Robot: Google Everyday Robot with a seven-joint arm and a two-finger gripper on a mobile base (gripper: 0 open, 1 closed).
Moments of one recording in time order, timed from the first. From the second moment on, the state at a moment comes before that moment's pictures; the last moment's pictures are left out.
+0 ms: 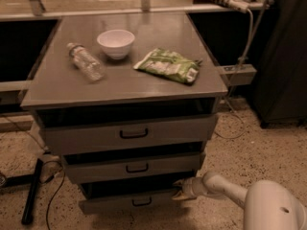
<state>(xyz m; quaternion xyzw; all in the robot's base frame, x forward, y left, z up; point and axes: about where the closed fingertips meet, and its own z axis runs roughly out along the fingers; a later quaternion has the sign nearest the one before) 0.597 -0.141 0.164 -0.67 0.65 0.11 0.35</state>
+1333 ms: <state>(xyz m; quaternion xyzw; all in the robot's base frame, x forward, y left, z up) 0.581 -0.143 0.162 -0.66 0.65 0.13 0.35</state>
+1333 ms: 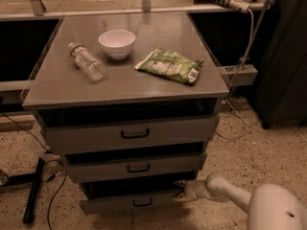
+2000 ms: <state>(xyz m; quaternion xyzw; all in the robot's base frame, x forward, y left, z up) 0.549 -0.158 0.164 -0.65 0.66 0.14 0.36</state>
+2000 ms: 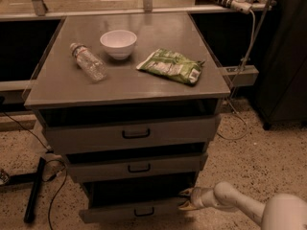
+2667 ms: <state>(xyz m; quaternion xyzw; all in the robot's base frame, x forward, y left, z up) 0.521 -0.167 0.169 -0.64 0.66 0.14 0.36</state>
